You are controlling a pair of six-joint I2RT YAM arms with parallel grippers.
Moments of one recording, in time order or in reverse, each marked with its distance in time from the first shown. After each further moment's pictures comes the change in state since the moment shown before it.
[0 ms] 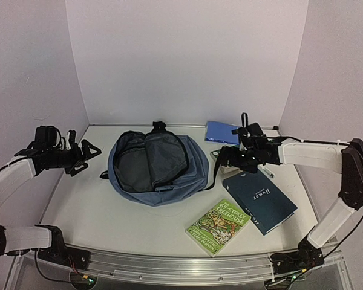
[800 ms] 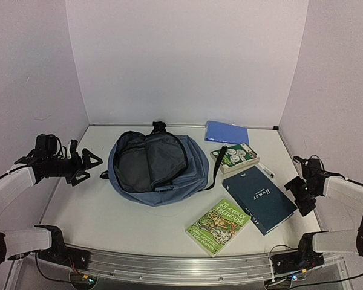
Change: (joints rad) left arm 0.000 -0.064 -0.088 -0.032 0.057 -0.015; right arm -0.641 -0.500 -0.593 -0.160 0.019 0.410
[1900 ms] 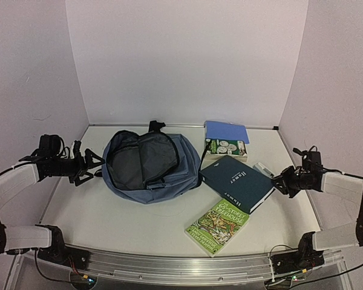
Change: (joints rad) left arm 0.000 0.079 -0.005 0.063 0.050 -0.004; right arm 0.002 0.088 0.029 0.289 -0.508 -0.015
